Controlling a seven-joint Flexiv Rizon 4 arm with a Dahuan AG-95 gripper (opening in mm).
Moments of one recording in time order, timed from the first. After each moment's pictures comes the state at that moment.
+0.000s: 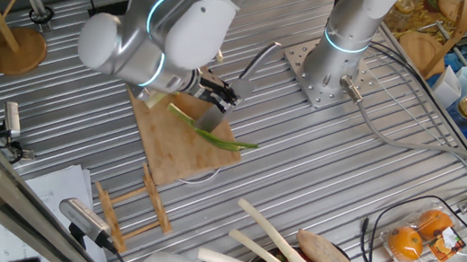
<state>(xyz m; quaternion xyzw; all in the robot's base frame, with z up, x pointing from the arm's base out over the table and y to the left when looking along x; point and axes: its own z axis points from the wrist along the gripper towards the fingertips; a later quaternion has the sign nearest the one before) 0.352 0.067 0.109 0.09 -0.93 -0.05 0.35</state>
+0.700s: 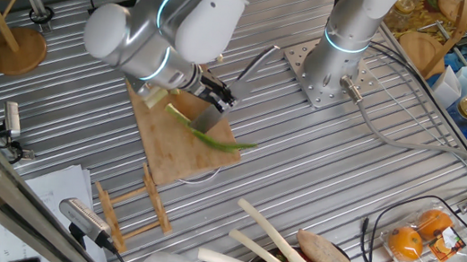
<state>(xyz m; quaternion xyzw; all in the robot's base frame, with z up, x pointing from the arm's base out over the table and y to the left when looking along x) 0.366 0.066 0.101 0.08 -0.94 -0.05 0.32</state>
